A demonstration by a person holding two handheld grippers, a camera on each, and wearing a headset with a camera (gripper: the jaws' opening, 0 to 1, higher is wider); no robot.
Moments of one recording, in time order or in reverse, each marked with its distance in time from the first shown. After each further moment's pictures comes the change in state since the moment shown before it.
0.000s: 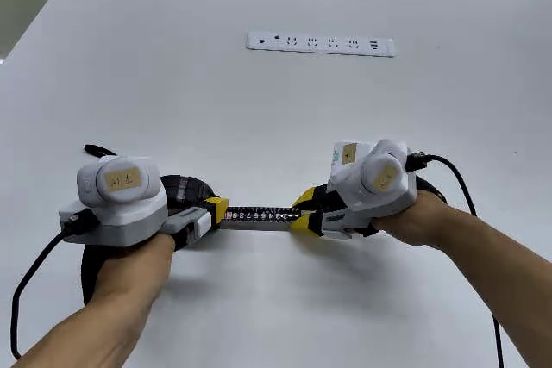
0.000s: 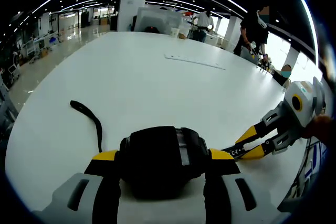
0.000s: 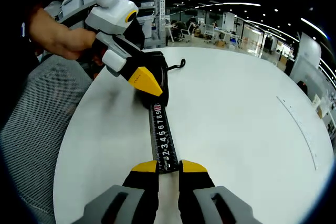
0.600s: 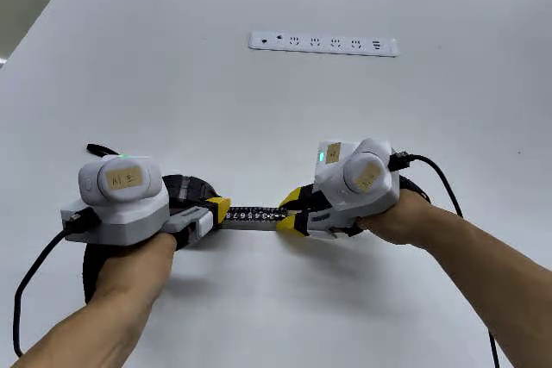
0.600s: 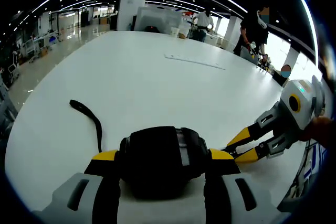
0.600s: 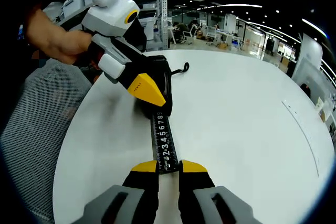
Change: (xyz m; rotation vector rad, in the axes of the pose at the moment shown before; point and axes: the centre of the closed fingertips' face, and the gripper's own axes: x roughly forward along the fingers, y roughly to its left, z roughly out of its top) left arm 0.000 0.000 0.000 -0.004 0.004 -0.004; right arm 0.016 0.003 0.016 -0.005 -0.020 0.017
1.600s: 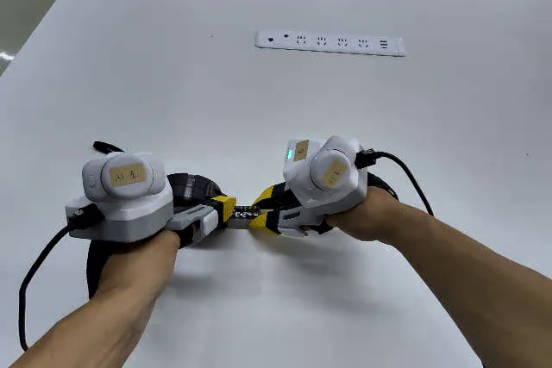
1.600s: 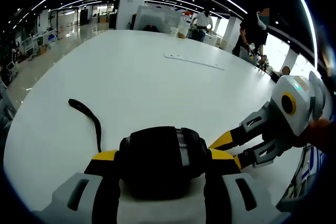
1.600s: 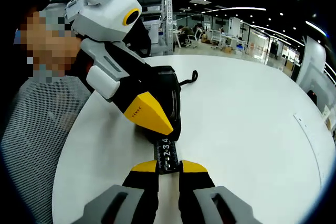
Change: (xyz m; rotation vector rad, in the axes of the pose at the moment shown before) left arm 0.000 0.000 0.000 -0.011 0.006 -0.018; right arm 0.033 0.008 0.032 -0.024 -0.028 0.036
